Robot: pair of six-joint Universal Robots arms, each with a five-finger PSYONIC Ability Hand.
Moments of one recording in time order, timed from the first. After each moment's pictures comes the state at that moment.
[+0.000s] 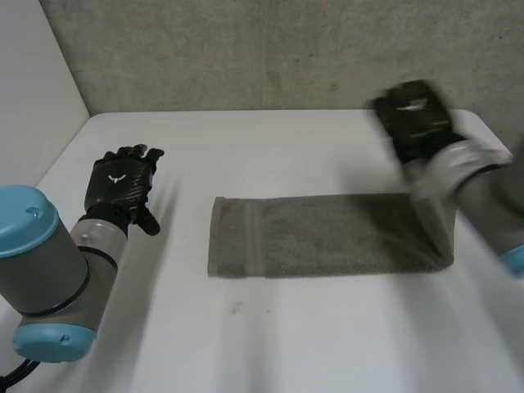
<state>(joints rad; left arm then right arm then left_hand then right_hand) 4.34 -1.87 -1.81 3.61 -1.66 3.29 1.89 -1.22 1.43 -0.24 1.27 2.65 0.18 0.17 0.17 0.17 0.03 0.98 1.18 1.19 1.19 0.99</state>
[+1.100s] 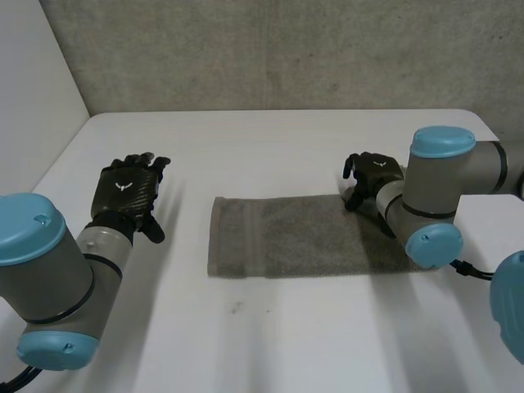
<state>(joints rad) 4.33 -1.88 -1.83 3.62 -1.65 3.30 1.95 -0.63 0.90 0.03 1.54 3.15 0.18 0.17 0.17 0.17 0.03 0.52 0.62 0.63 0.63 0.43</state>
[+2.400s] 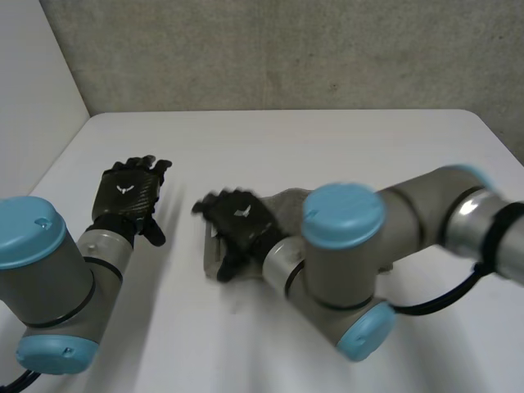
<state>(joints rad) 4.32 -1.88 -1.84 3.62 -1.65 3.30 2.36 -0.87 1.21 -0.13 1.37 3.11 0.18 0.17 0.17 0.17 0.03 0.23 0.26 0.24 0.25 0.08</state>
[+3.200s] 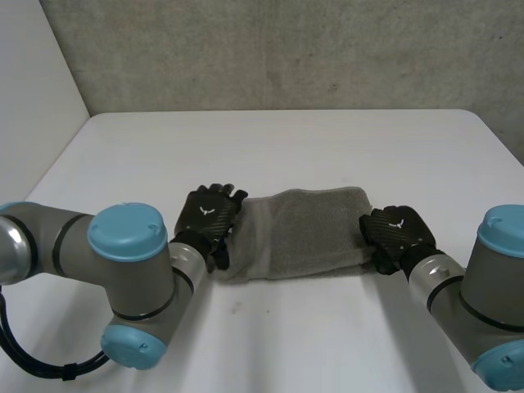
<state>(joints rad) 4.11 -2.17 -1.56 3.51 -1.63 3.31 1.88 -1.16 1.85 -0.35 1.39 2.78 0.18 0.17 0.17 0.17 0.03 0.87 1.04 1.04 1.04 0.83</state>
